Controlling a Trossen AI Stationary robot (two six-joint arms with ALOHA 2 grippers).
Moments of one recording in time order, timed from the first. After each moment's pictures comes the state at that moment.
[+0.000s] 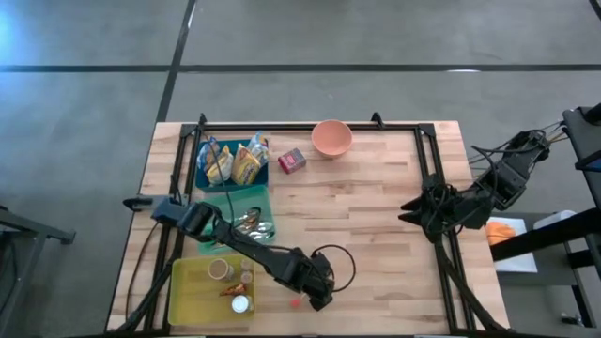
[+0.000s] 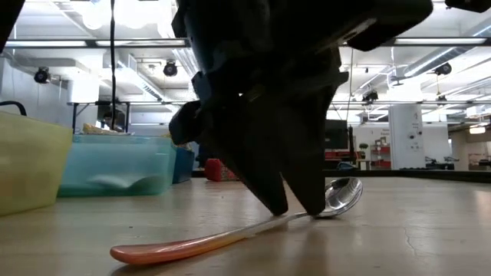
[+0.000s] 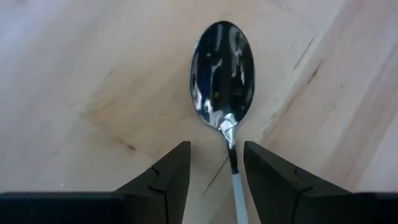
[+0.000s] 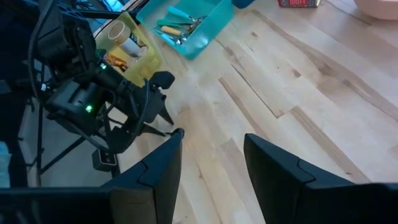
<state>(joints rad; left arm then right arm) -0.45 2.34 1.83 -0.74 -0.18 -1.02 0.70 0.81 1.08 -1.07 0.55 1.18</state>
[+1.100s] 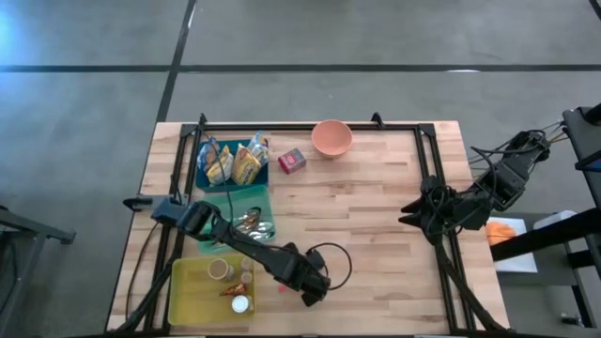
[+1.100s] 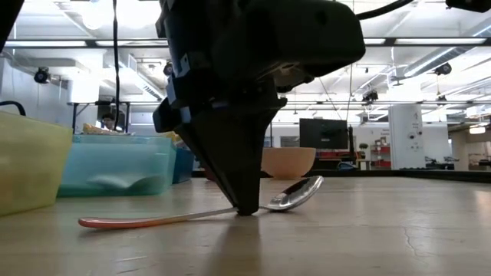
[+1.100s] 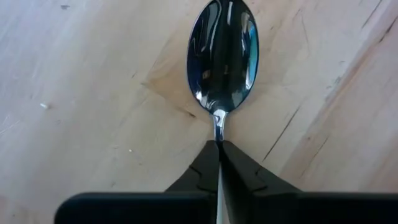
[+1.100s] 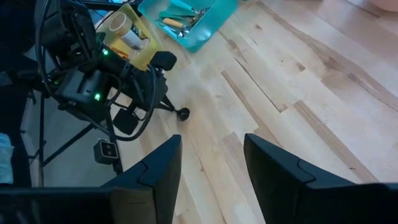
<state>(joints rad) -0.44 2.34 1.83 -0.90 -0.16 -0.97 0.70 0.82 1.08 -1.07 0.52 1.17</state>
